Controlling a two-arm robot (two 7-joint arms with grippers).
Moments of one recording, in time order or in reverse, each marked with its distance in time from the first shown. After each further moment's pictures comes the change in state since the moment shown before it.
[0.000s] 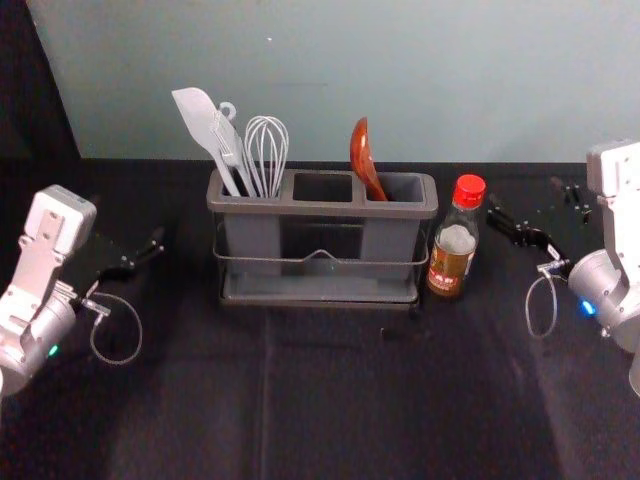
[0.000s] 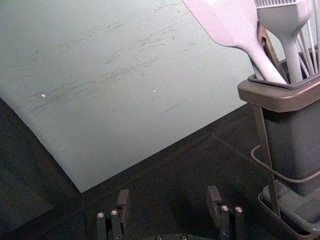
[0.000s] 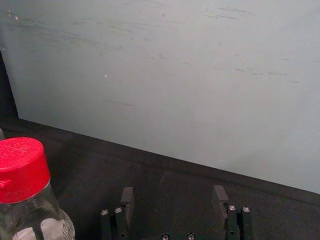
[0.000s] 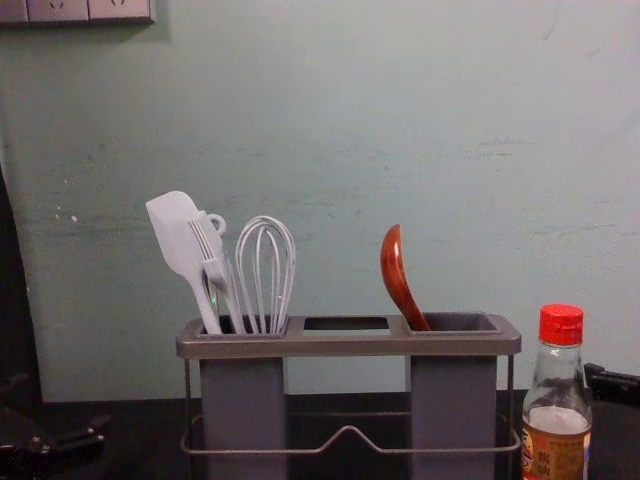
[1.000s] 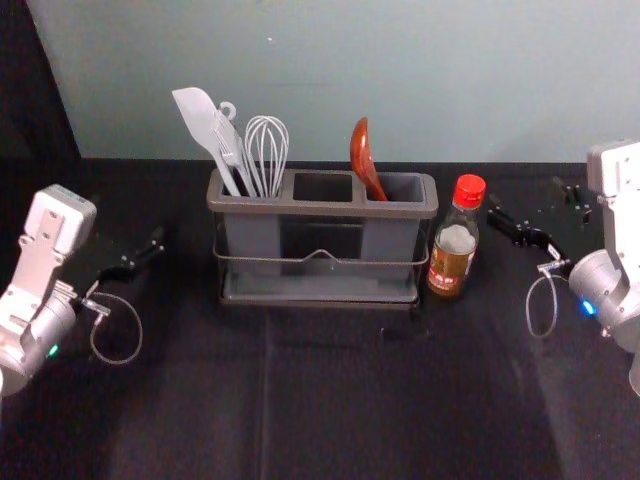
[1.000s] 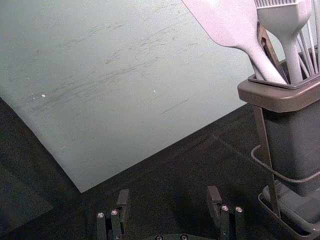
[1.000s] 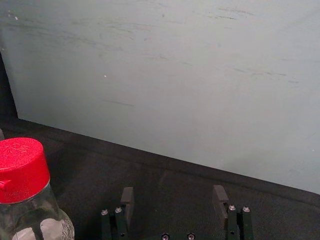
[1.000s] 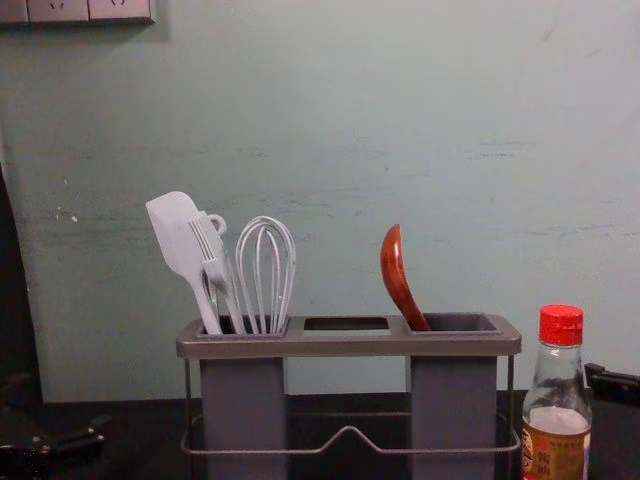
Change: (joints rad) left arm 0.000 0.000 0.000 0.000 0.000 0.000 0.000; right arm -0.001 -0.001 0.001 0.000 -0.002 0.000 -0.001
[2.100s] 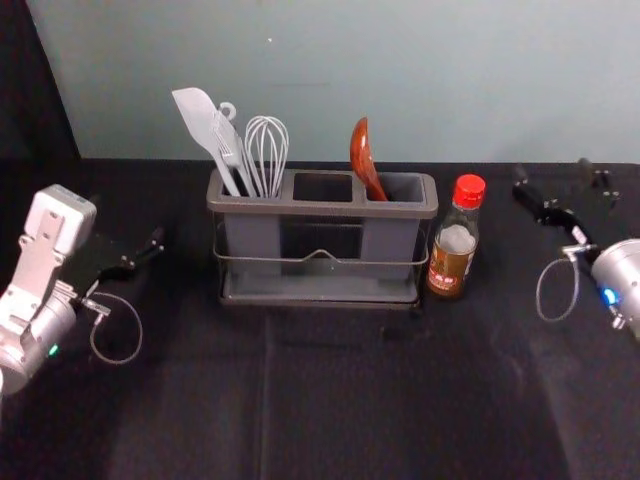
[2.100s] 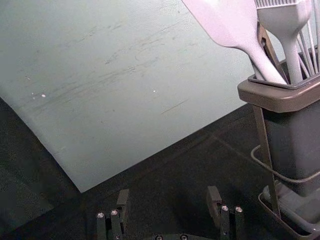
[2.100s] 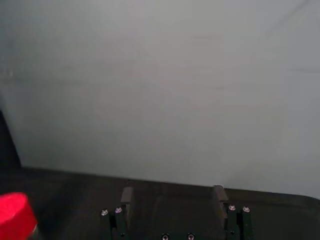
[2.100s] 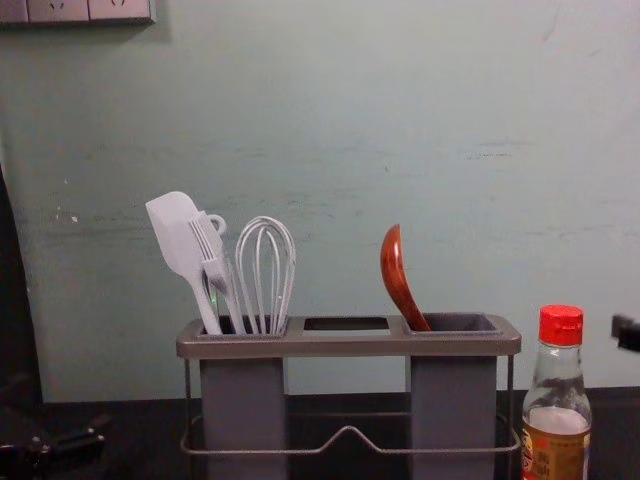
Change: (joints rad) left arm 0.000 0.000 0.000 0.000 0.000 0.000 0.000; right arm -0.030 0.007 0.048 -0.056 0.153 -0.036 -0.010
